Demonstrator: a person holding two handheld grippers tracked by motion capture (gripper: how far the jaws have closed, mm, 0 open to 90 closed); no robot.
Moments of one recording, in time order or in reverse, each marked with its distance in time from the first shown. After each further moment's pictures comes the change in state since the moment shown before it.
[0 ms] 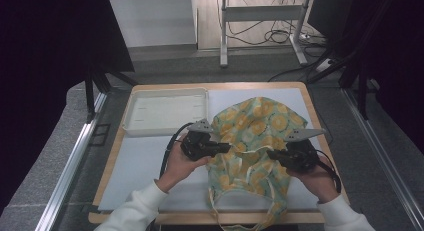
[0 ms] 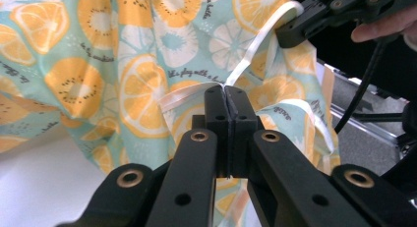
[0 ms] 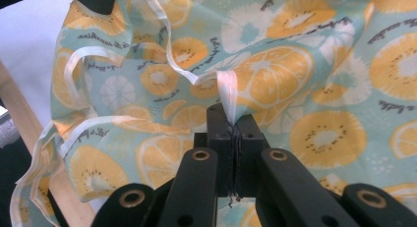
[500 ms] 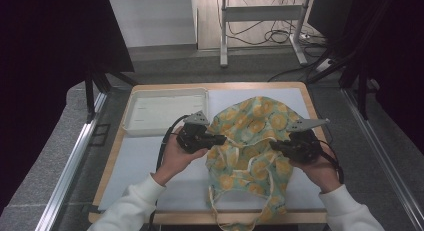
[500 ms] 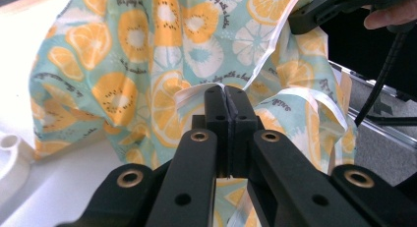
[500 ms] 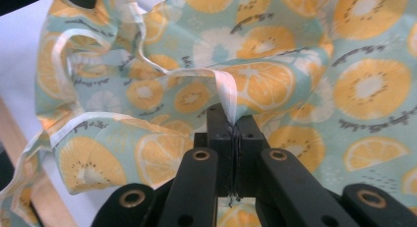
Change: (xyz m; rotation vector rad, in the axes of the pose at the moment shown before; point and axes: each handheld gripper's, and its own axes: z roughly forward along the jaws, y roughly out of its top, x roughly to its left) left arm 0.010 0.012 -0.014 -0.013 0.053 0.006; right arm -0.015 0.017 -0.005 -0.017 -0.026 -0.005
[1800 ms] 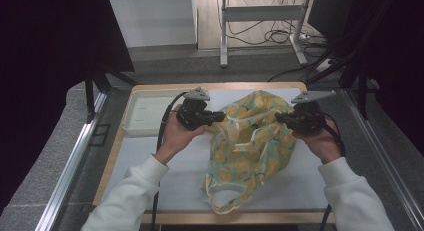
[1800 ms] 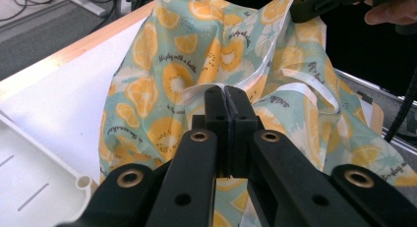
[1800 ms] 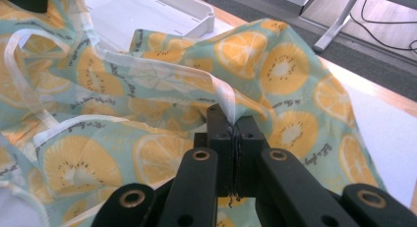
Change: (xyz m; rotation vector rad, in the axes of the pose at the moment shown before) left arm 0.023 0.049 -0.010 -0.029 0.089 0.015; right arm -0.041 0.049 -0.002 -0.067 -0.104 -0.007
